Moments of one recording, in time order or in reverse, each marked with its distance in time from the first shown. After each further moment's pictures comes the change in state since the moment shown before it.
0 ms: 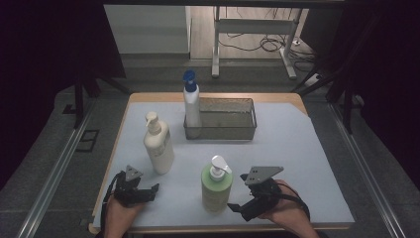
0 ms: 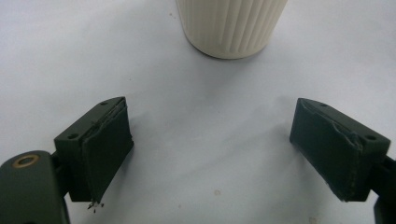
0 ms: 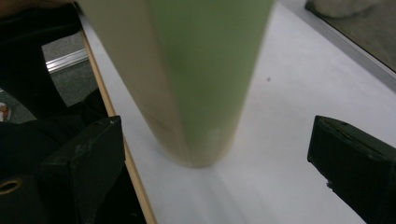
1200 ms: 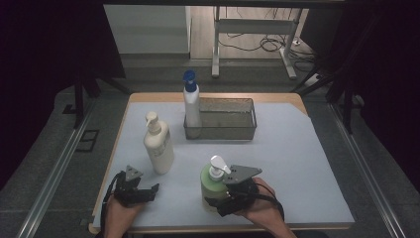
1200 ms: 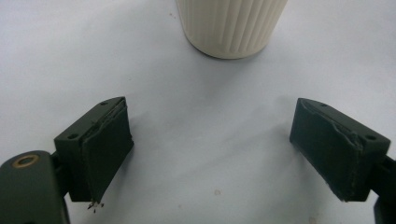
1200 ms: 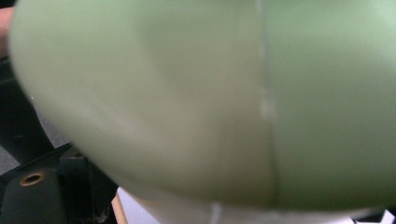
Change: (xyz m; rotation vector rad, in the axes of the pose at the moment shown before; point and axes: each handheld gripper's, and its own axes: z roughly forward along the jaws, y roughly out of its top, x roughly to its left) left arm 0.000 0.000 0.000 0.000 -0.001 -0.001; right arm 0.021 0.027 0.038 -0.105 -0.050 -0.022
